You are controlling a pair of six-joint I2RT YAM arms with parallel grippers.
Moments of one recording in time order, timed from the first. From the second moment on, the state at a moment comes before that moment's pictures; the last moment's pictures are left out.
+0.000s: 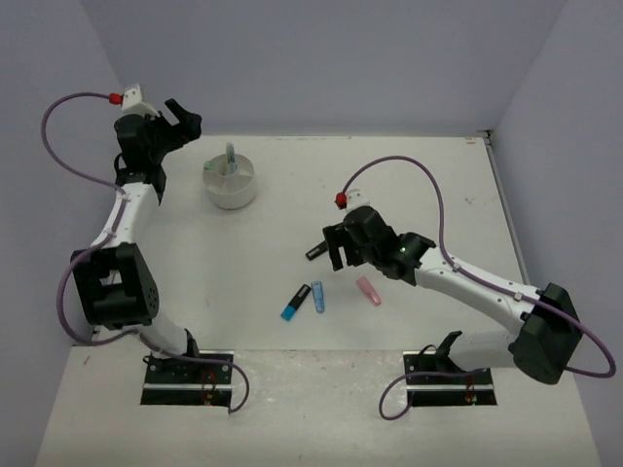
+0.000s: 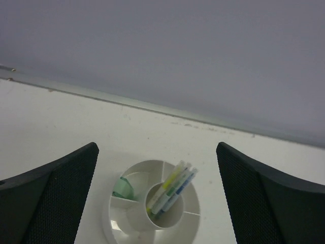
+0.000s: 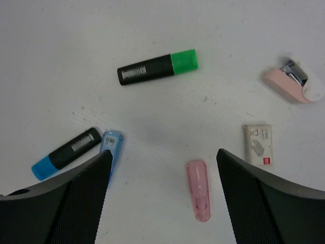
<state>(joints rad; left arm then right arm) 0.15 1.64 1.28 0.23 0.24 -0.40 0.84 1.29 0.95 -0.43 0.27 0.33</state>
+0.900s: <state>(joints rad) -0.07 0.81 0.74 -0.18 0.29 -0.46 1.10 1.78 1.08 -0.60 0.23 0.74</state>
